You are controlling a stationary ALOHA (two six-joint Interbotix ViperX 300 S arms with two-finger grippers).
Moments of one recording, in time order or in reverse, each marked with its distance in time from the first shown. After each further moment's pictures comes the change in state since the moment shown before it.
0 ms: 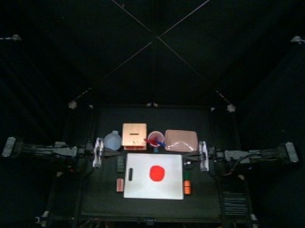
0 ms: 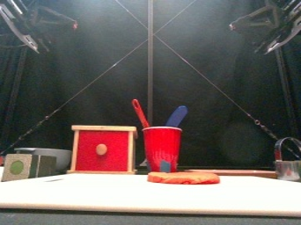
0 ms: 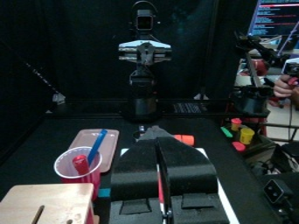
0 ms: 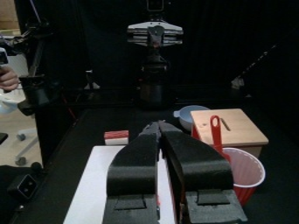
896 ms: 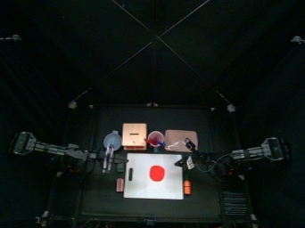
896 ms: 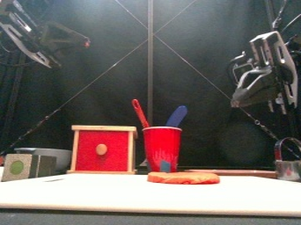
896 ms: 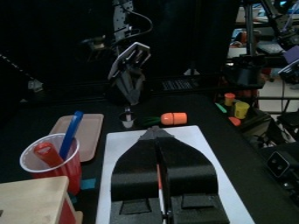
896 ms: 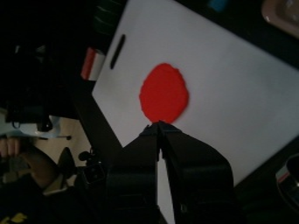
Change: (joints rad) left arm -0.072 0.336 0.041 0.077 -0.314 0.020; right arm 0.041 0.555 -0.064 0.382 0.255 0.842
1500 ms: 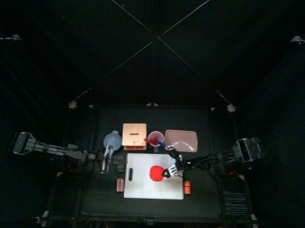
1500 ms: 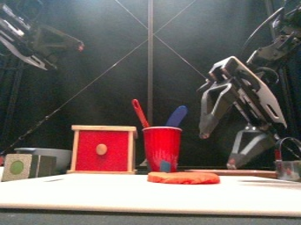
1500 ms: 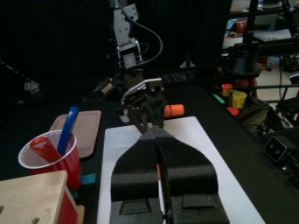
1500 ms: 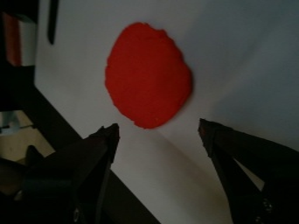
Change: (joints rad) left arm 0.002 -0.014 0.034 0.018 0.000 0.000; right arm 0.057 0.411 -0.262 -0.035 0.086 0.052
